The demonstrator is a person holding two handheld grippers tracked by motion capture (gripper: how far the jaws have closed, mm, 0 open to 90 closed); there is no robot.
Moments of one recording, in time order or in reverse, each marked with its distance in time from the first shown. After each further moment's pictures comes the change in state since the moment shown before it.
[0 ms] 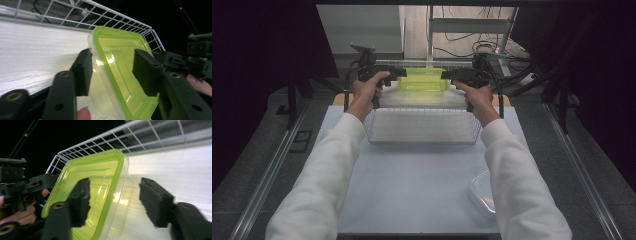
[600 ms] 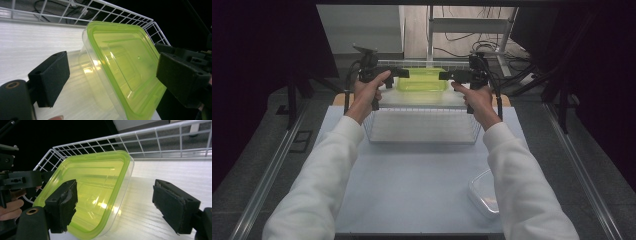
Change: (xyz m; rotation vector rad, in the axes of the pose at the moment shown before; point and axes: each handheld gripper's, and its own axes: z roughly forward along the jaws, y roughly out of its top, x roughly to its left) left arm -0.002 -0.003 -0.001 0.024 0.016 0.074; right arm 0.019 -0.008 -0.009 -0.037 -0.078 -0.158
